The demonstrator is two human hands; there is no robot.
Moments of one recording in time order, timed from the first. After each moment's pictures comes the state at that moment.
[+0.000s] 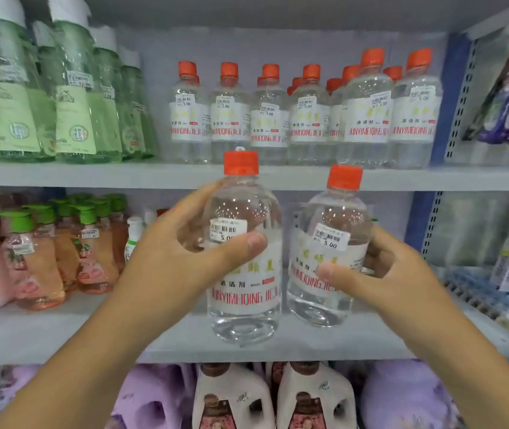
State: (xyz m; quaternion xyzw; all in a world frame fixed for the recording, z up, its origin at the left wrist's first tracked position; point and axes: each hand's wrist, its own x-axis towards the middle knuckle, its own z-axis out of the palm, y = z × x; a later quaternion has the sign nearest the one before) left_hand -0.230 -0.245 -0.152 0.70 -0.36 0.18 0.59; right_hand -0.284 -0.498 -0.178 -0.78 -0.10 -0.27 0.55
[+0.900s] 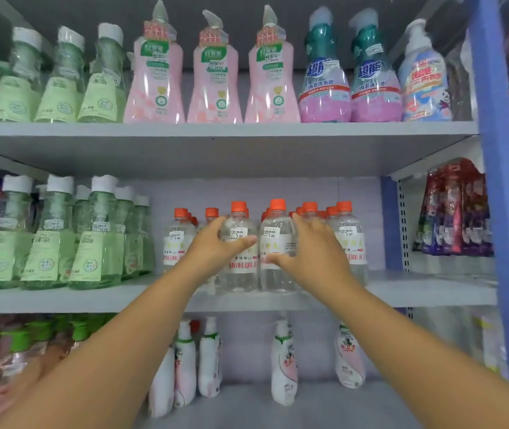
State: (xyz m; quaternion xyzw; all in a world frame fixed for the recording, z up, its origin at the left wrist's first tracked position) left_hand -0.118 -0.336 -0.008 0.80 -0.26 0.24 0.49; right_hand -0.192 -0.527 -0.022 -0.88 0.03 -0.46 0.12
